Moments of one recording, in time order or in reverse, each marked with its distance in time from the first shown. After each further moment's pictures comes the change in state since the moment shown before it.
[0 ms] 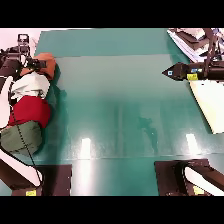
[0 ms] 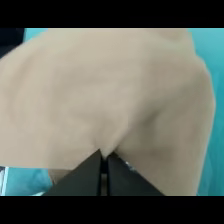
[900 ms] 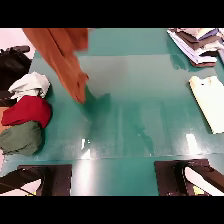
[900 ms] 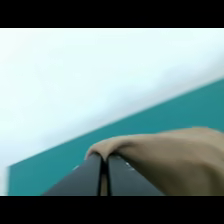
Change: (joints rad) left arm -0.597 0.623 0.257 -0.027 -0.264 0.211; right arm 0.000 0.027 0.499 0.042 -0.074 -0.018
